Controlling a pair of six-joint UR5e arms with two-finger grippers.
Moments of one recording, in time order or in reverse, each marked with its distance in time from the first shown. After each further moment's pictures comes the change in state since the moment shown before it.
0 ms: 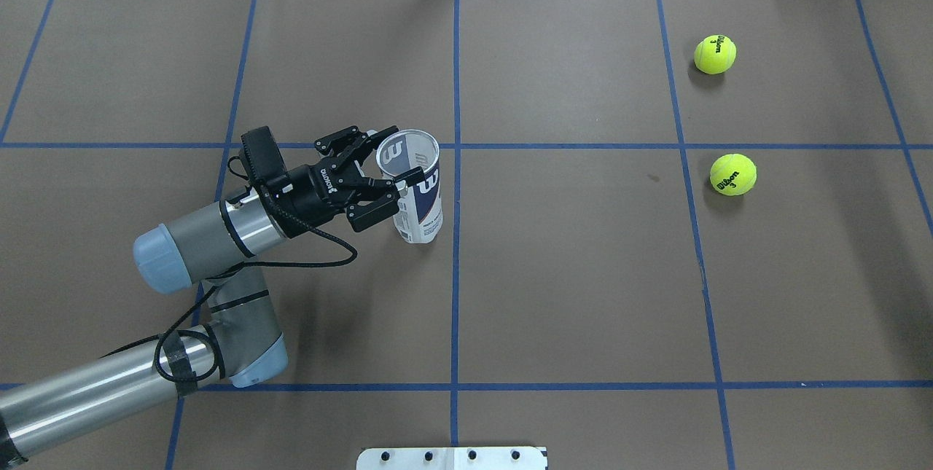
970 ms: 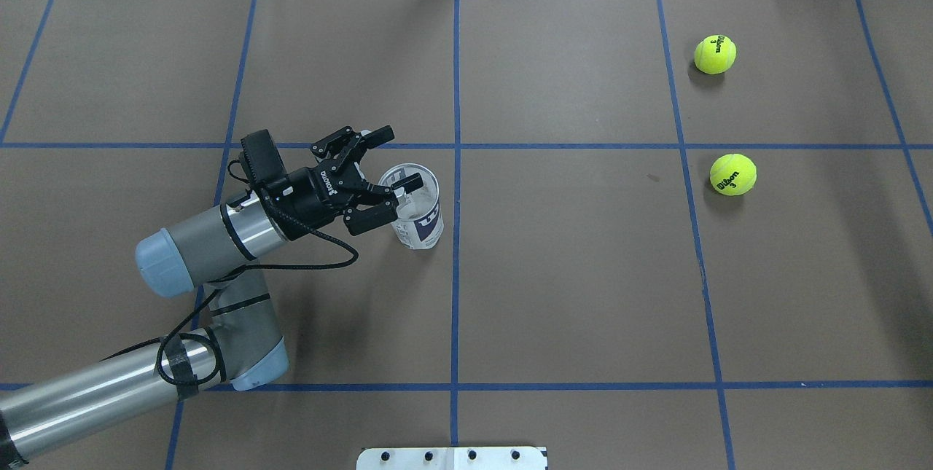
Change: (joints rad) left arm 0.005 -0.001 0.000 -0.001 0.012 0.001; right arm 0.003 -0.001 0.003 -0.001 0.001 0.000
